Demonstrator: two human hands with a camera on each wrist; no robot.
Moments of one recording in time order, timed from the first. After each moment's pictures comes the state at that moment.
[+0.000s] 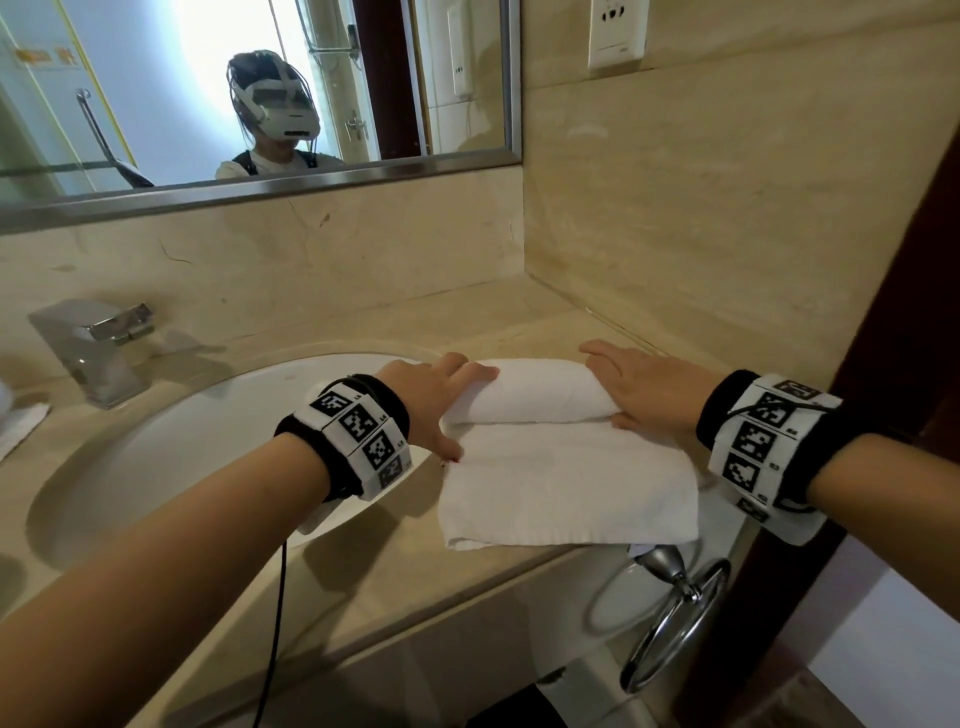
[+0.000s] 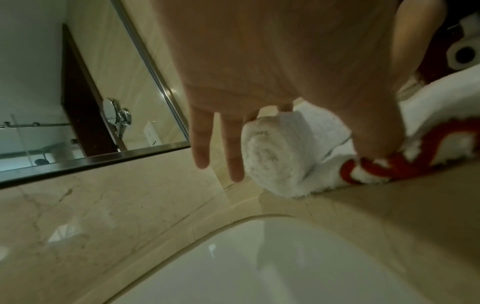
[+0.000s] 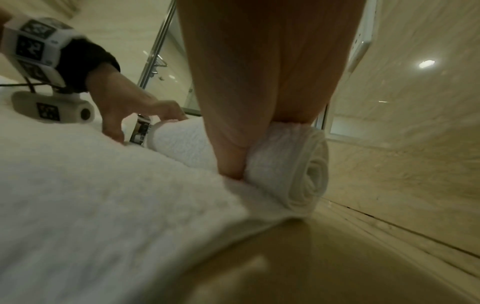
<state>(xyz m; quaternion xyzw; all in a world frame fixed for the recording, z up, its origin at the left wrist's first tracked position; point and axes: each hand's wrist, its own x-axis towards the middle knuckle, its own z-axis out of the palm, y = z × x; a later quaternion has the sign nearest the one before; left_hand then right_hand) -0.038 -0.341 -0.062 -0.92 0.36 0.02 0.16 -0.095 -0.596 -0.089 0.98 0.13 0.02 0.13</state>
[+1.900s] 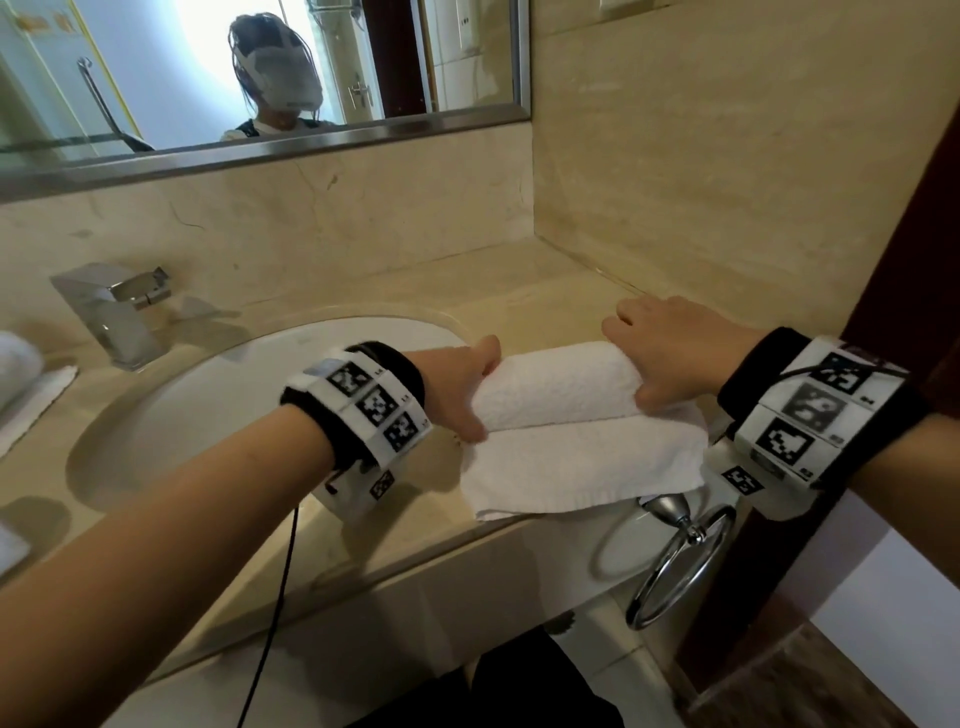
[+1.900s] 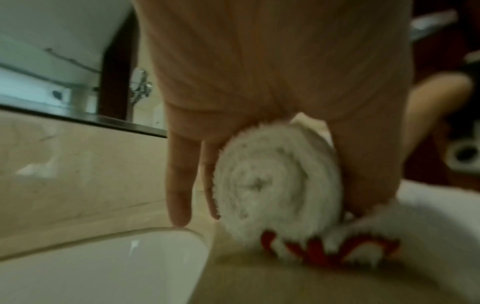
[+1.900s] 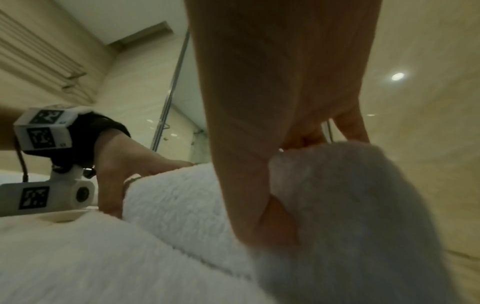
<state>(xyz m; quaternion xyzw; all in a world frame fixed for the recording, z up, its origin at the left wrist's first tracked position) -0.072 -0.345 -0.061 -0.93 0.35 0.14 0.03 -0.132 -0.568 -0.060 0.98 0.09 0.00 0.19</state>
